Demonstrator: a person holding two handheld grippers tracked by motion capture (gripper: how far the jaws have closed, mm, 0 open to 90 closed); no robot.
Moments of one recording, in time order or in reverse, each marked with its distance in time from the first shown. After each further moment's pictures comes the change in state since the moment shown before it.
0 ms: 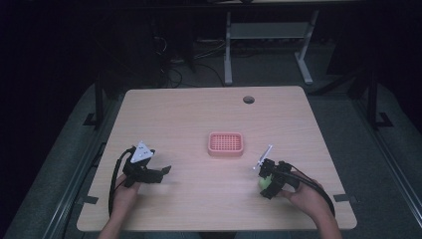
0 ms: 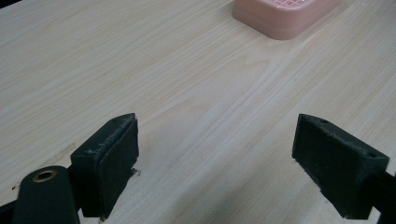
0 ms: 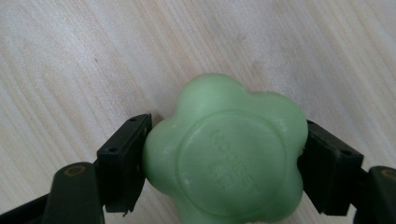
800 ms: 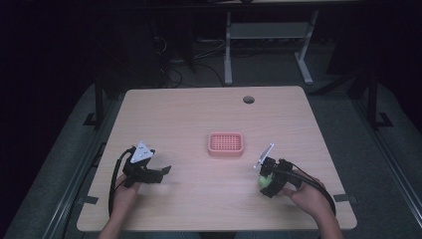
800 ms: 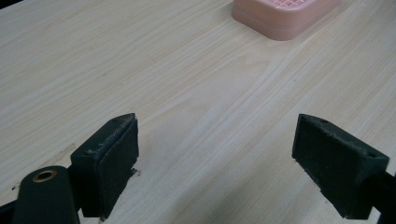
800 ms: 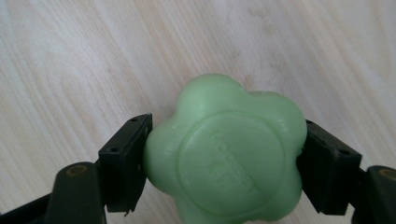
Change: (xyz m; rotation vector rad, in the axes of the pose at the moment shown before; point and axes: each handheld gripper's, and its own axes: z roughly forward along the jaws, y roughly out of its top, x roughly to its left) left arm 0.000 0.000 0.000 0.000 0.000 0.001; right arm 0.002 0.002 -0.014 -0.049 -0.016 -0.031
